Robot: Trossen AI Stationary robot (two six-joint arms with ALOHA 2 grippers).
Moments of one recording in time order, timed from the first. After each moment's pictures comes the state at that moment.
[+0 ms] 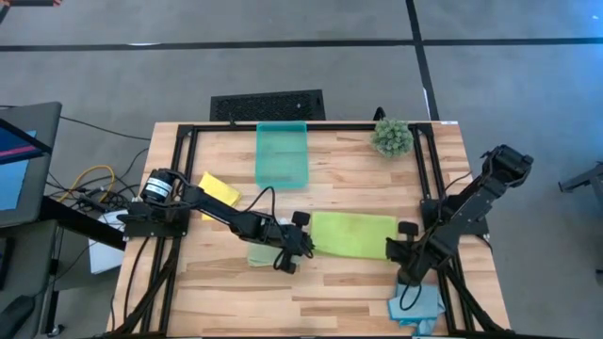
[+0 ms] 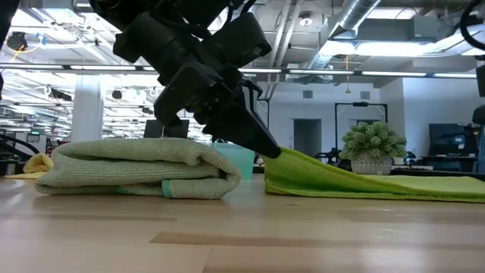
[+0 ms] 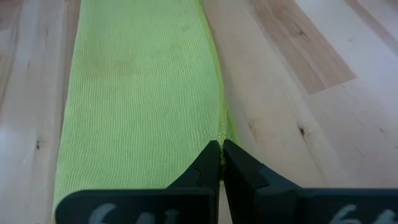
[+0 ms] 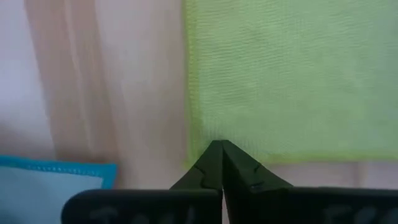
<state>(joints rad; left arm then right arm) -0.25 1.92 1.04 0.17 -0.14 0.17 0.86 1.36 0.57 -0.65 0.19 0.92</state>
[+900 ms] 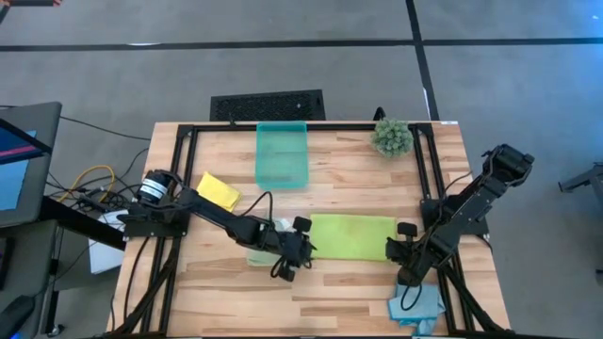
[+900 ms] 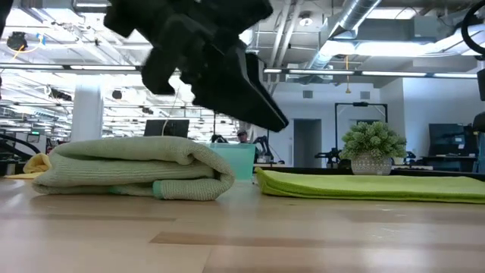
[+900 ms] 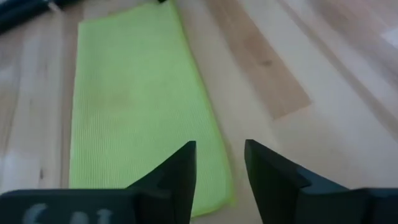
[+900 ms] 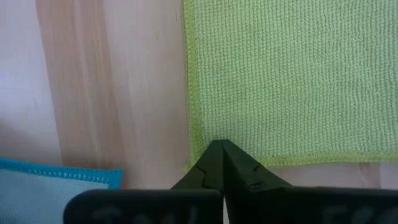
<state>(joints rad) -0.29 1.88 1.09 0.10 -0.17 0.18 0.86 1.36 0.54 -0.59 0.19 0.92</state>
